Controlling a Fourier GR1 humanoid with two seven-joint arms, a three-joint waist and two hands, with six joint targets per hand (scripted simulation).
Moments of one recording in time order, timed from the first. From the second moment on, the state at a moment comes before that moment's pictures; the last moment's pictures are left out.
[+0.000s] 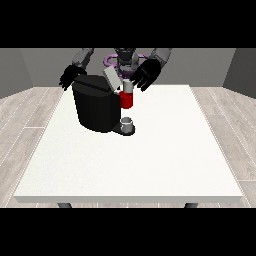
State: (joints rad) left arm -1.15 0.46 0.13 -0.65 -0.62 -0.14 -0.11; right arm -0.35 -0.04 -0.02 -1.37 -0.01 -0.16 -0.04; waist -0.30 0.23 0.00
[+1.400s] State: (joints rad) left arm -1.16 0.42 0.12 -0.62 -0.66 -0.14 -0.12; right arm -0.31 -0.05 -0.06 -1.38 -0.04 -0.15 -0.08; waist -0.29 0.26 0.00
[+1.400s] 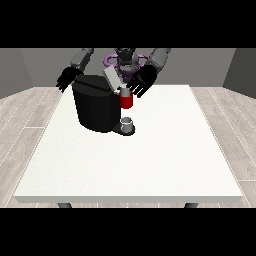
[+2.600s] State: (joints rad) left arm -1.17 0.44 0.09 -0.61 -0.72 -0.16 -0.16; right arm -0.33 -0.06 -0.07 -1.38 -0.05 -0.15 -0.05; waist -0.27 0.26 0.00
